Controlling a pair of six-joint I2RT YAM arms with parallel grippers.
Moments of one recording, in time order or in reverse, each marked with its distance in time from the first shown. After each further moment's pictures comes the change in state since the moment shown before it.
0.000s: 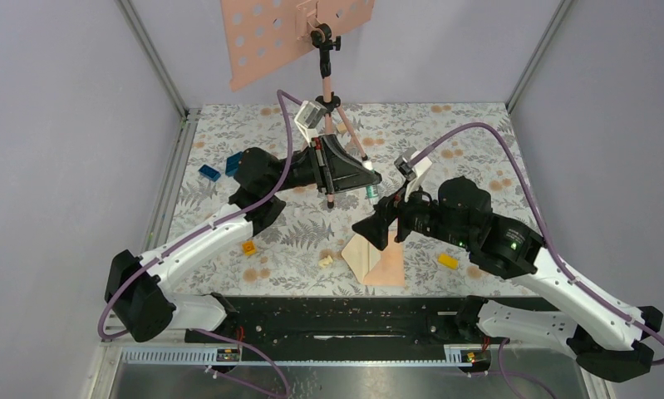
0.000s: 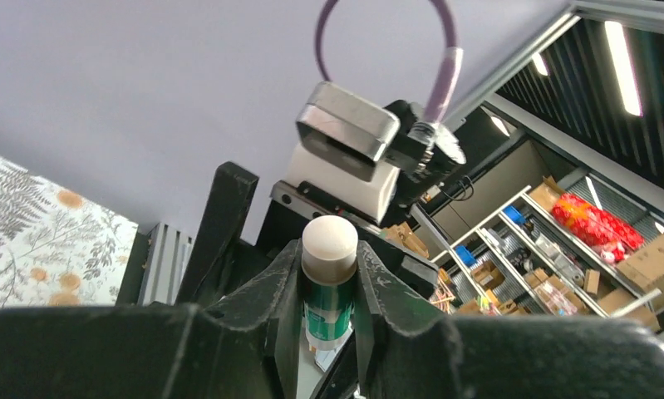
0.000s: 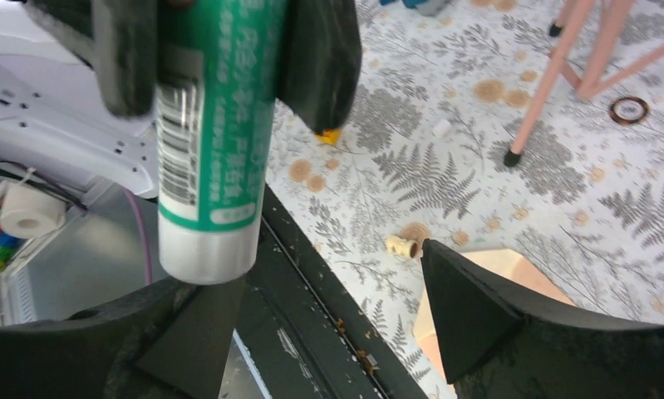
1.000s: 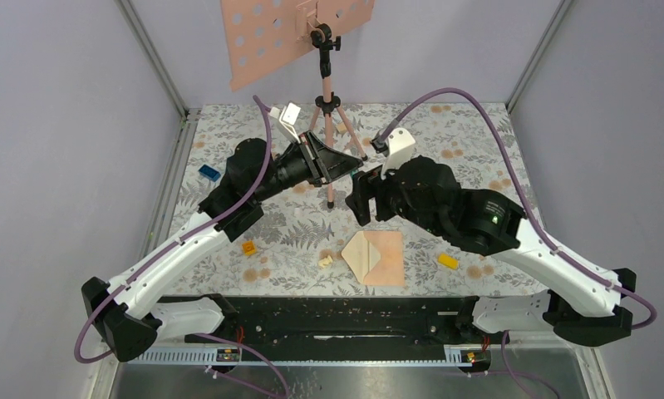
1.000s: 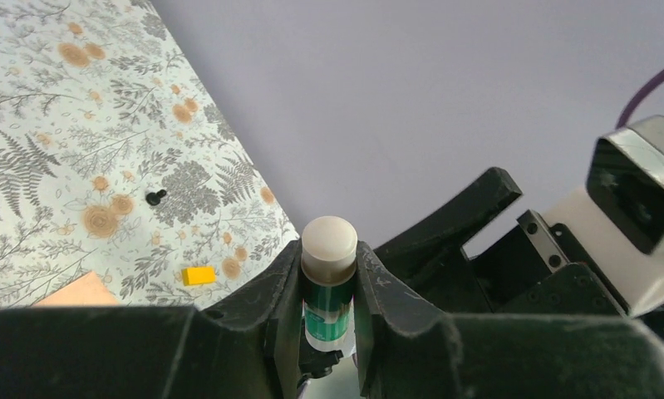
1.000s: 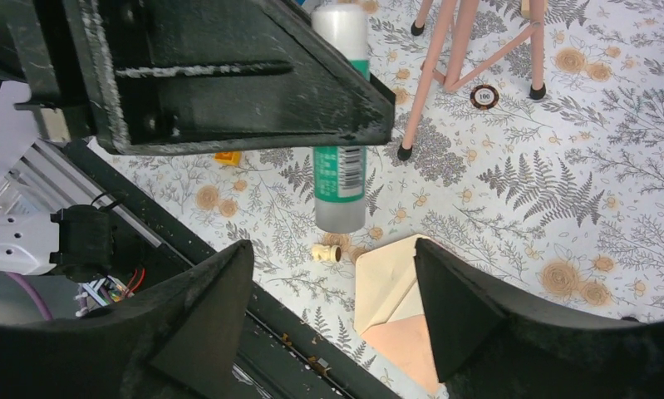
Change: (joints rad) left arm 0.000 -0.144 0.089 -0.662 -0.438 0.252; right arm 0.135 0.263 0.369 -0.260 0.394 0.013
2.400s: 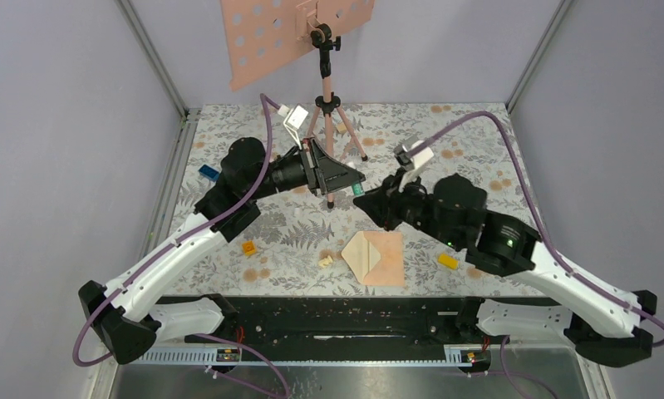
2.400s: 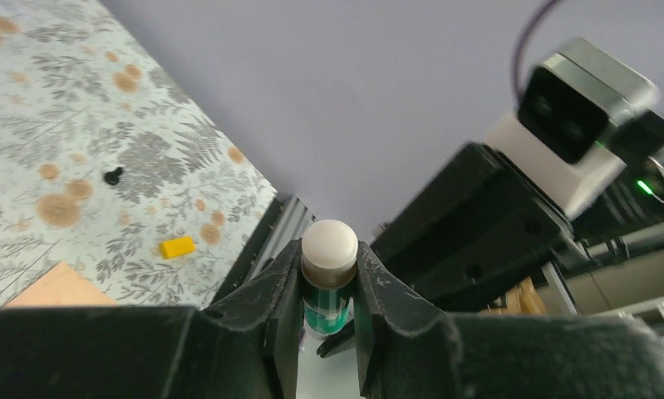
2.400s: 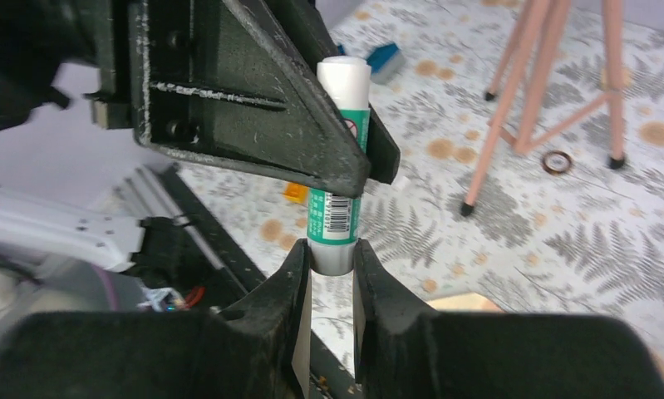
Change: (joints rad) left arm 0.010 -0.016 0.007 -0.020 0.166 0.062; right arm -0.011 -0.150 -0.243 0.293 -0.094 -0.040
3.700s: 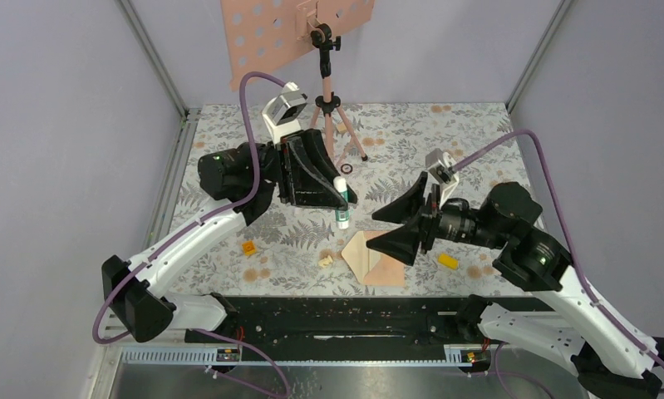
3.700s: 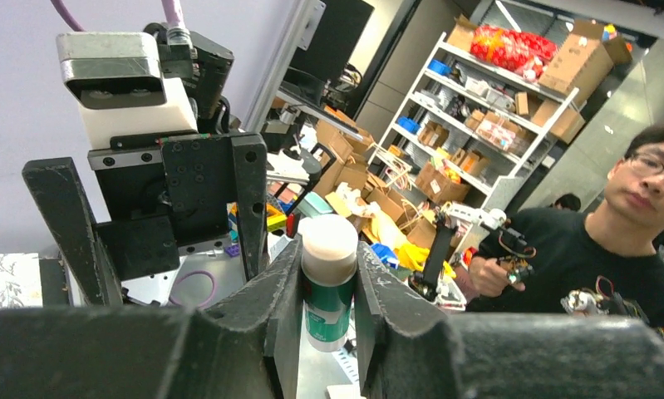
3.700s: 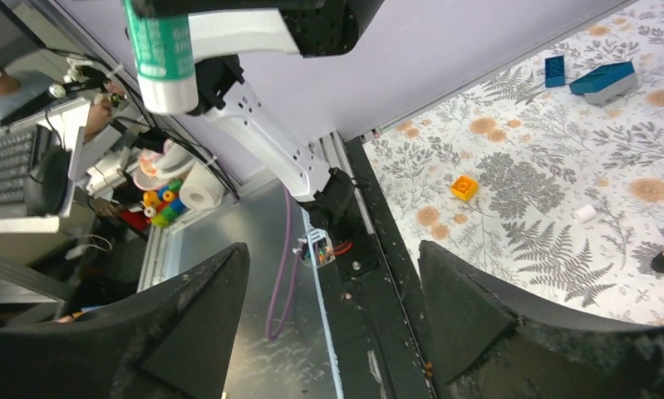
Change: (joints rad) left arm 0.007 0.158 0.084 1.043 0.614 -0.592; right arm -0.242 -0.239 -0.176 0.200 -0.763 0.133
